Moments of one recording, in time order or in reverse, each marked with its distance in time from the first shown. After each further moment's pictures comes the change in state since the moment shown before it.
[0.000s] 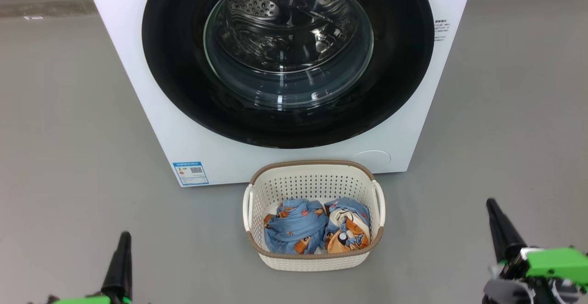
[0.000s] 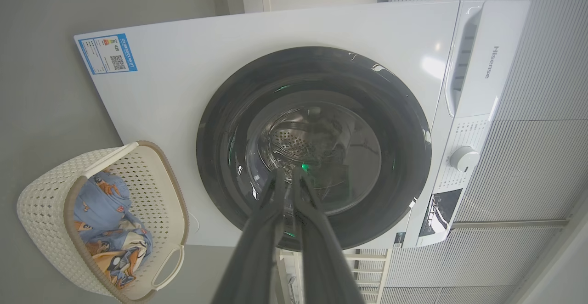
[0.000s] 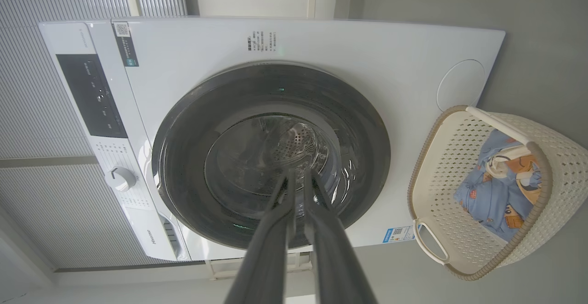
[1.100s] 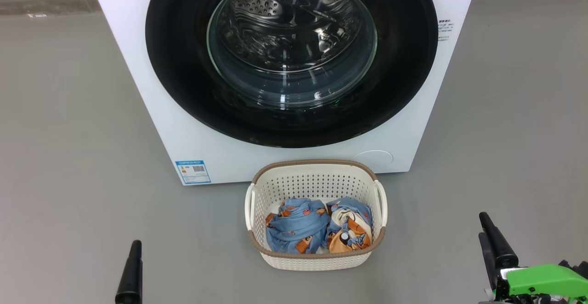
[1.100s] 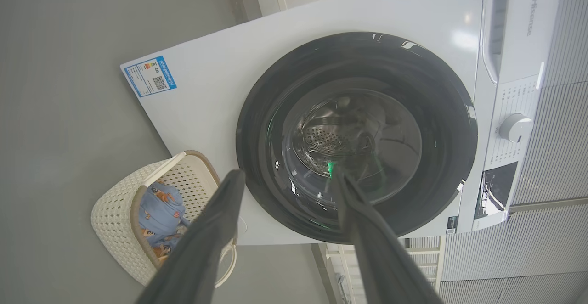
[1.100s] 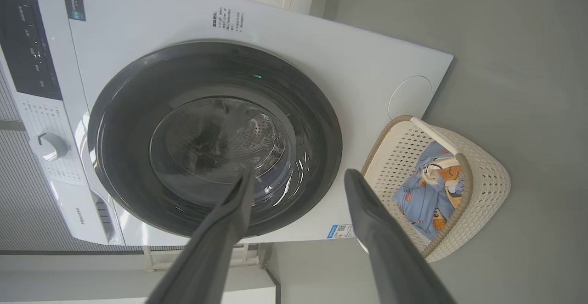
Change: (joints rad) left arm 0.055 -0.019 -0.044 0.011 0.184 0.000 -0.073; right arm 0.053 -0.010 0.064 0.040 -0.155 0.000 -0.072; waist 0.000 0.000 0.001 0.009
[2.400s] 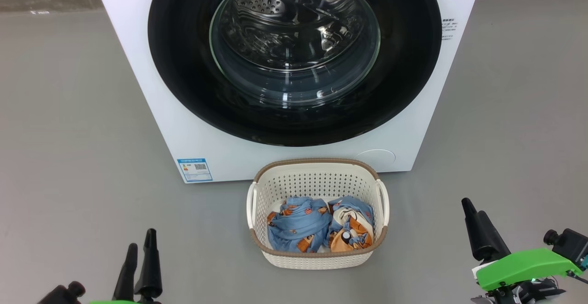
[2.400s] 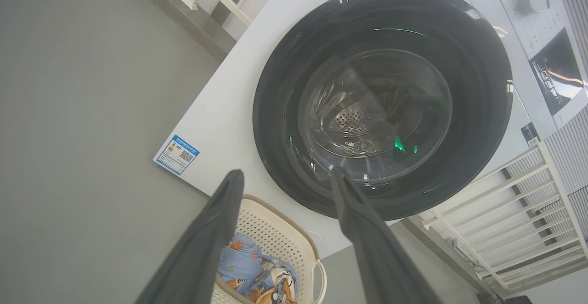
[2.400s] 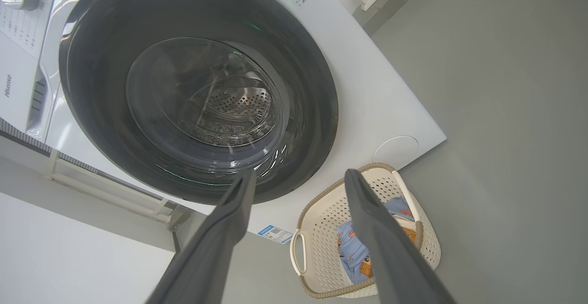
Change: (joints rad) left arm -0.009 0.007 -0.044 -0.039 0.557 0.000 -0.114; right arm -0.045 -0.077 0.129 -0.013 -0.439 0.000 -0.114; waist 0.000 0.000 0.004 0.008
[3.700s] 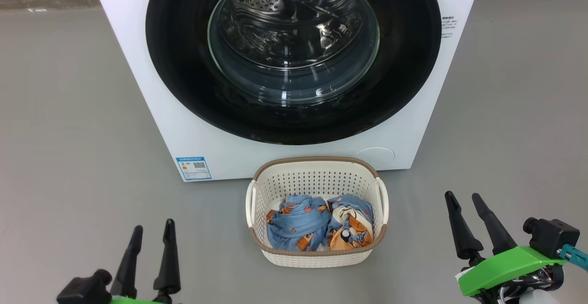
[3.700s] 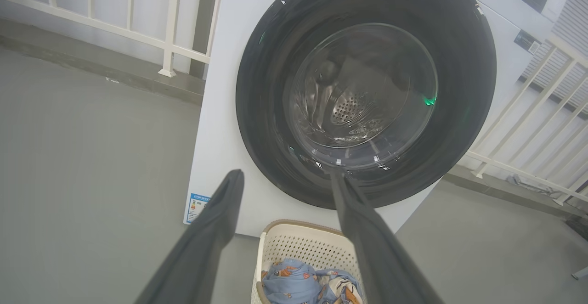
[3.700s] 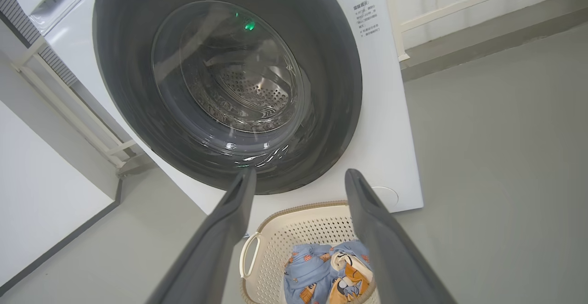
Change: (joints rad) left arm -0.004 0.005 -0.045 -0.032 0.404 0.000 -0.107; right arm -0.022 -0.050 0.093 -0.023 -0.356 0.000 -0.107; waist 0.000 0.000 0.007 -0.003
